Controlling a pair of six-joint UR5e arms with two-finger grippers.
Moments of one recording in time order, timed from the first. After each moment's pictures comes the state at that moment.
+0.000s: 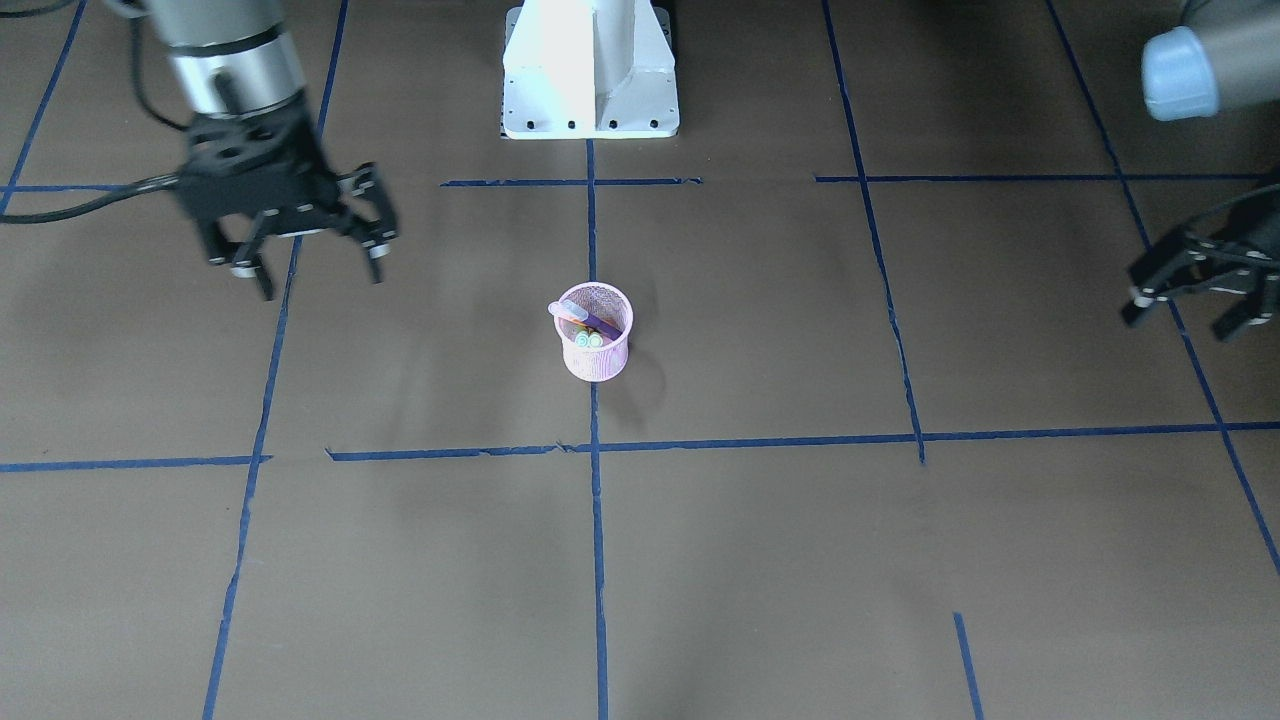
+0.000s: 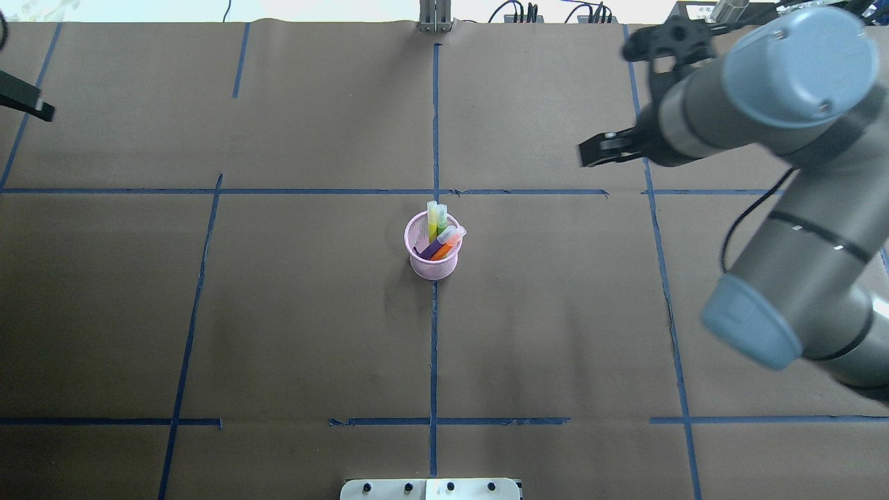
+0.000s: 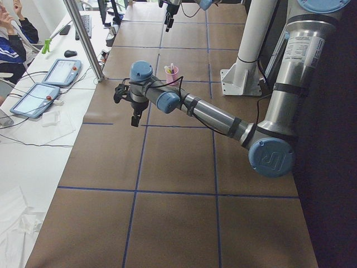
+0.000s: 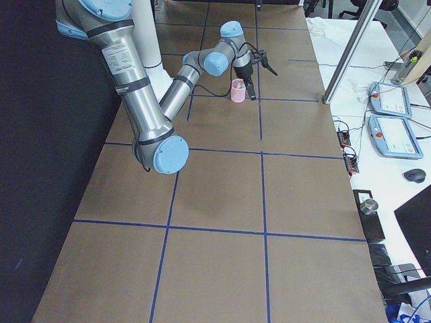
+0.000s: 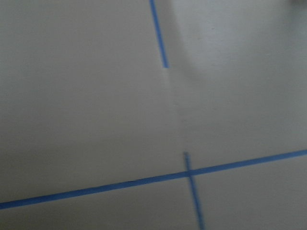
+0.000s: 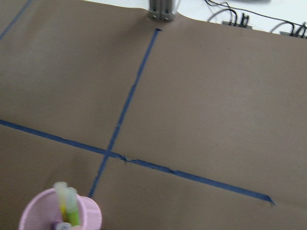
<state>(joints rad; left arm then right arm) -1.33 -1.76 -1.76 -1.71 -2.32 -0.41 0.86 -1.20 2.07 -1.69 1.84 0.81</state>
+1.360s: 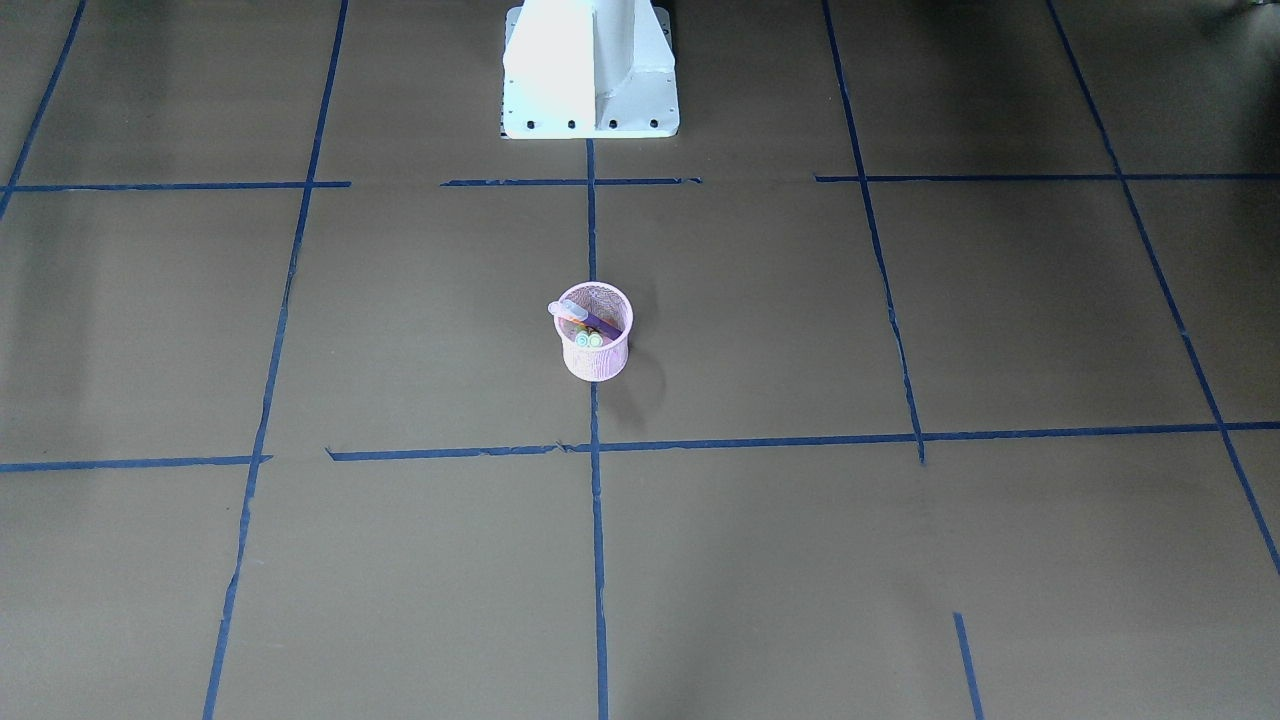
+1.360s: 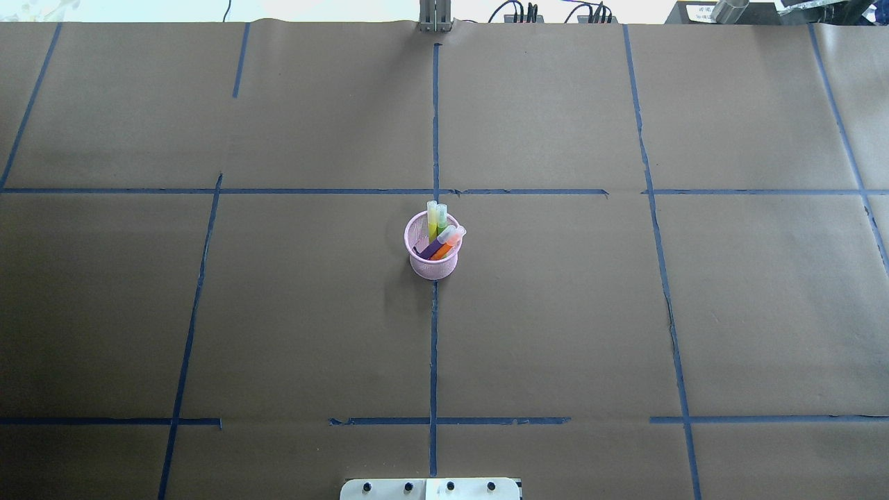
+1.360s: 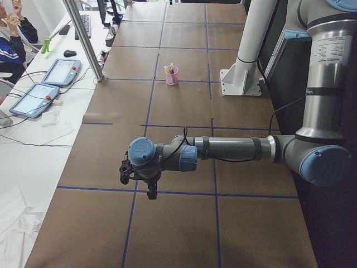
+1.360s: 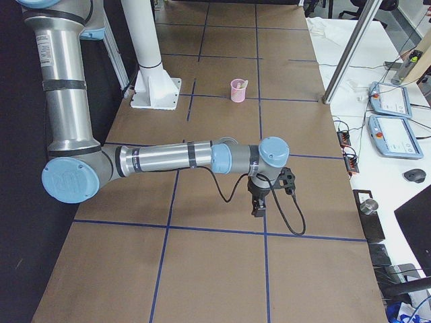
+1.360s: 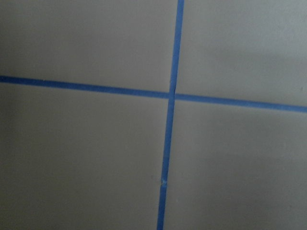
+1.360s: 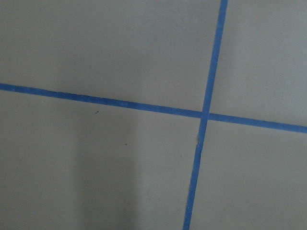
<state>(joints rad) -1.57 -1.56 -1.55 -1.60 -2.43 -0.06 1.50 -1.50 1.61 -1.68 2.35 -0.06</state>
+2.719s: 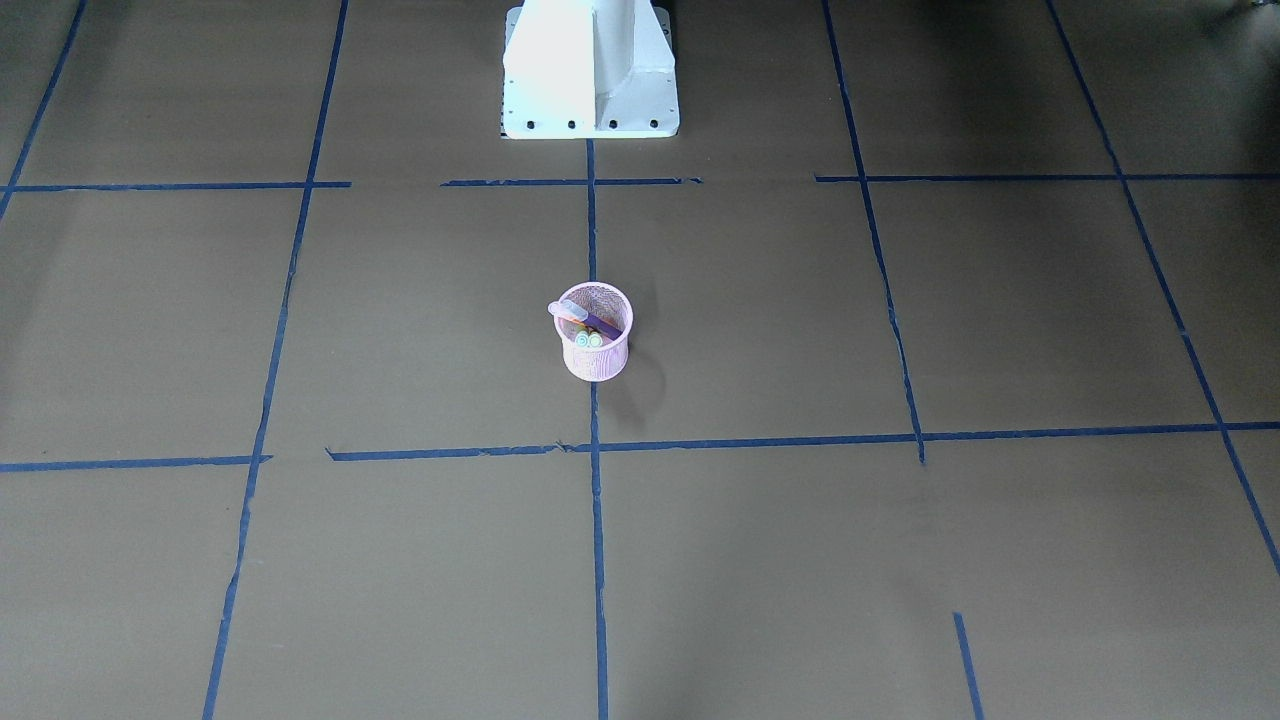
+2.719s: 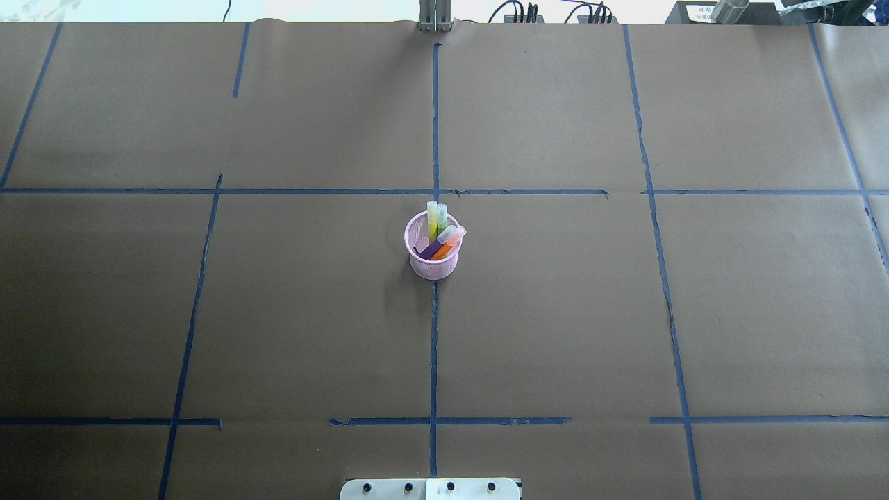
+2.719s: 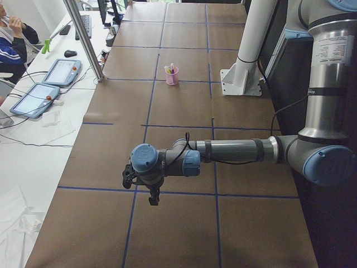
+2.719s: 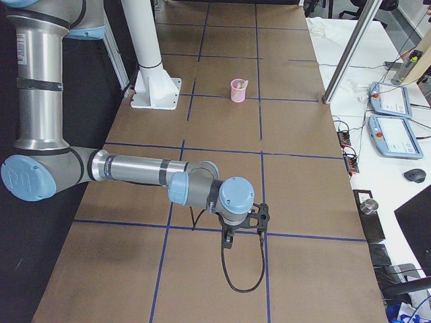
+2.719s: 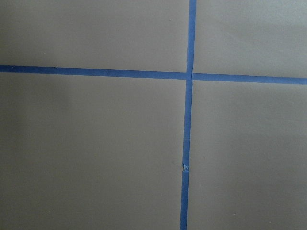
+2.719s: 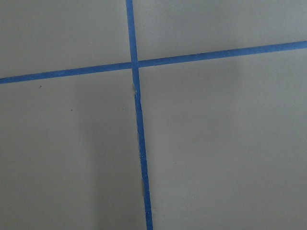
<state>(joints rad) -1.57 -1.55 -1.54 -1.60 -2.42 0.04 1.68 -1.64 1.62 -1.68 2.42 -0.07</state>
